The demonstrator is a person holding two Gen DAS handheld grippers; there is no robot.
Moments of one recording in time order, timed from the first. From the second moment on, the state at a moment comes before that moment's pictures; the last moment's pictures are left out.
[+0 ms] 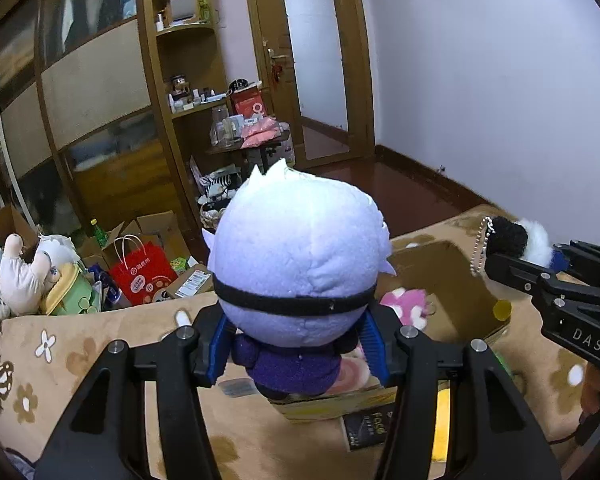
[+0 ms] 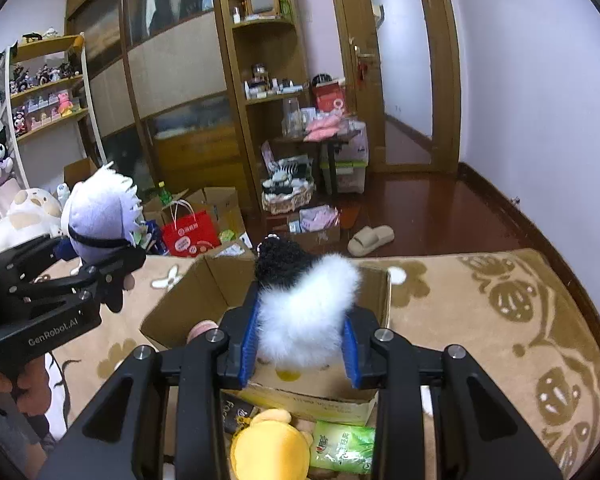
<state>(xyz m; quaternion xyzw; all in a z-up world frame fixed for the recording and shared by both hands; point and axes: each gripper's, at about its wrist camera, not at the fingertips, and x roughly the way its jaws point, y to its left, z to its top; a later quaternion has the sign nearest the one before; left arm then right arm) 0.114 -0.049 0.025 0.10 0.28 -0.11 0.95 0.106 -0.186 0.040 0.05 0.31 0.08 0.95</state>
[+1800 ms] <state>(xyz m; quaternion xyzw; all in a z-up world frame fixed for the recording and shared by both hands) 0.099 -0.029 -0.020 0.07 0.38 -0.07 0.92 0.084 -0.200 0.019 0.10 0.34 0.08 0.93</state>
